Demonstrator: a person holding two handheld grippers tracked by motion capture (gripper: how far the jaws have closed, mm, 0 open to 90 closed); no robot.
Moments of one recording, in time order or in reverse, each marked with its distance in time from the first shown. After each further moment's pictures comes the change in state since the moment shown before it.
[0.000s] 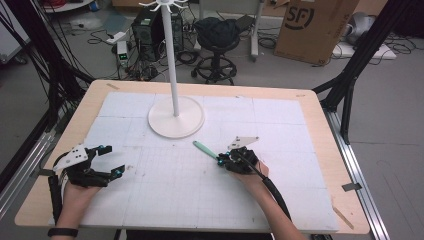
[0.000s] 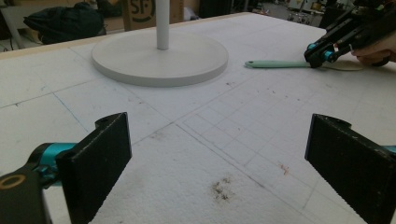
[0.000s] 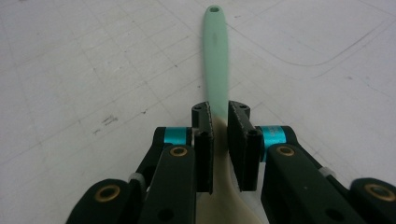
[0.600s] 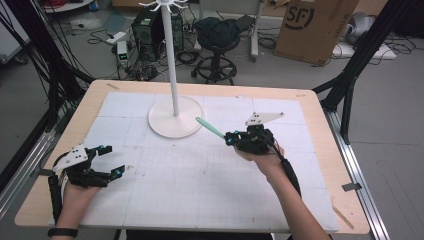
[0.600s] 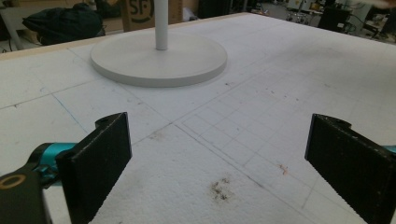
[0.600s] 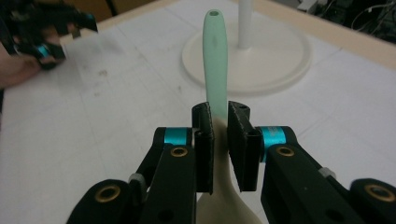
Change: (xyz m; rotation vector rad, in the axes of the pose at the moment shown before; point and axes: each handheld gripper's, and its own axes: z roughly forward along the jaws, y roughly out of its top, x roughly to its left) left arm 0.000 0.000 0.000 -0.002 -0.003 0.004; right arm -0.021 0.066 -0.078 -0.165 0.091 0.028
